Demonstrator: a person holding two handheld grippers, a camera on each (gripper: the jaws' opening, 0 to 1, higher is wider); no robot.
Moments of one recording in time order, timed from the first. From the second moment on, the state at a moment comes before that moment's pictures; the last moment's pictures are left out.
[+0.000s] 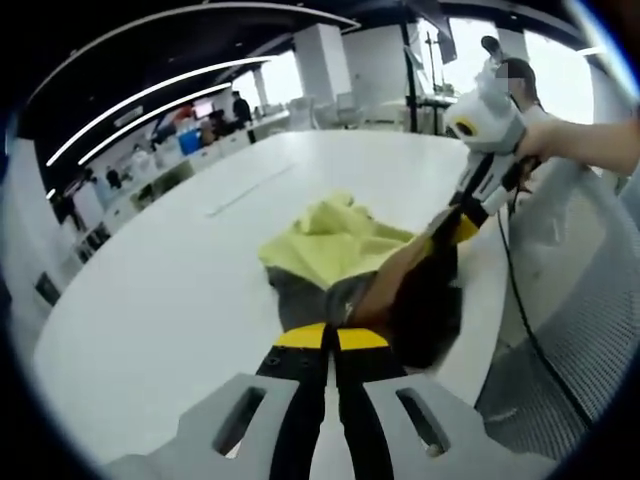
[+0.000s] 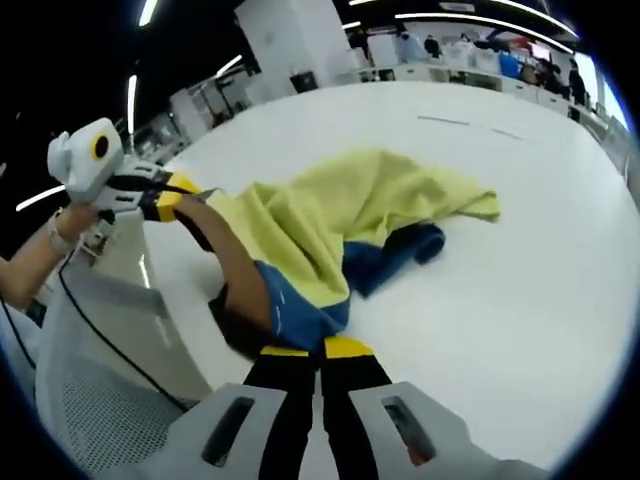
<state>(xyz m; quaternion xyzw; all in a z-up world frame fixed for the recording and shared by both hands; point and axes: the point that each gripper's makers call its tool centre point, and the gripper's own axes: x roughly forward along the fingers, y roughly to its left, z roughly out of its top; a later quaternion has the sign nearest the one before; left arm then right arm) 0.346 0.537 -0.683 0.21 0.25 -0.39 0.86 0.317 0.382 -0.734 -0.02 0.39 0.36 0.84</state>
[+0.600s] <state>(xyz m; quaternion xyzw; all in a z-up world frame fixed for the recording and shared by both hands) 0.352 0.537 -0.666 0.24 0.25 -0.38 0.86 0.342 0.359 -0.701 -0.10 0.35 0.35 0.86</state>
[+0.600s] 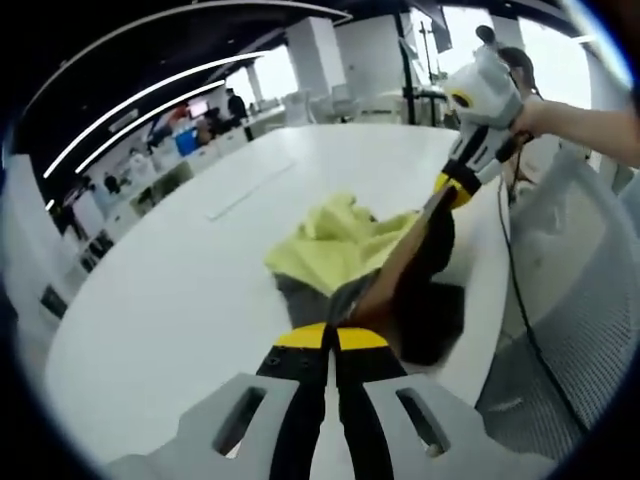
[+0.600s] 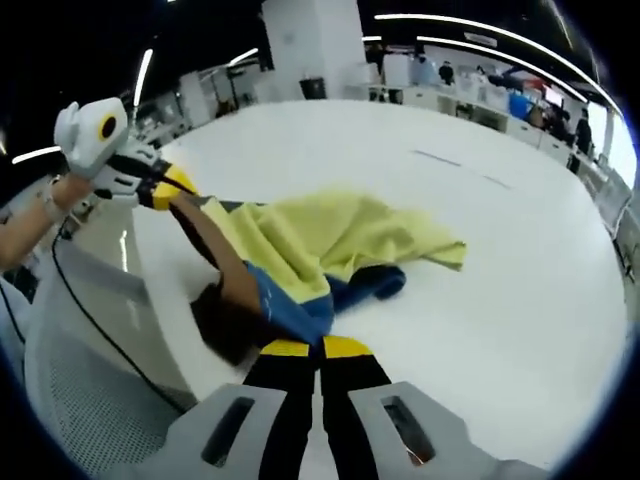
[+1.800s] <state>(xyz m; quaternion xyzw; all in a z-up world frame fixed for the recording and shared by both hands) 0.398 0.542 -0.589 0.32 0.20 -0.36 0.85 0.412 0.357 -0.596 -0.25 0.25 0.35 0.87</state>
